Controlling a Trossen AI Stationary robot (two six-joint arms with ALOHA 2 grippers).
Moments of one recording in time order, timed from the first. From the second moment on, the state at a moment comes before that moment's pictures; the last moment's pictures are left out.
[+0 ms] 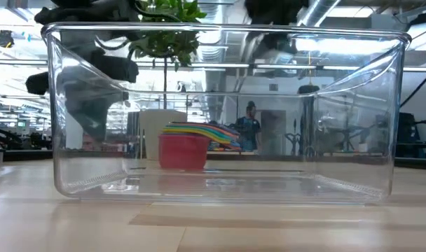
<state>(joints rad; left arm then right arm) -0.06 1.36 0.73 -0.66 -0.14 -0.04 -0.13 1.52 1.40 -0.76 -0.16 0.49</state>
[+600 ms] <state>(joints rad) -0.10 1.34 0.73 -0.80 -0.06 -0.29 0.44 0.99 0.74 -0.67 0.82 1.15</state>
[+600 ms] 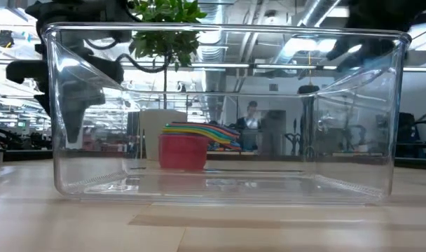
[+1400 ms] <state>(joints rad) -0.10 1.23 0.74 -0.66 -0.16 -0.26 -0.07 1.40 0.52 0.85 -0.23 0.90</state>
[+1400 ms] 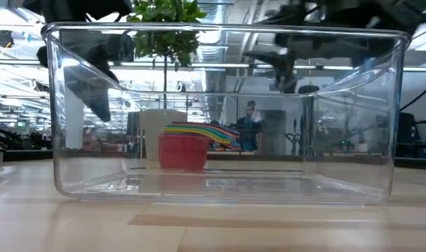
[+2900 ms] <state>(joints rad) -0.02 1.23 0.74 -0.34 -0.32 -0.80 -0.31 1.53 0.68 0.97 -0.71 1.01</state>
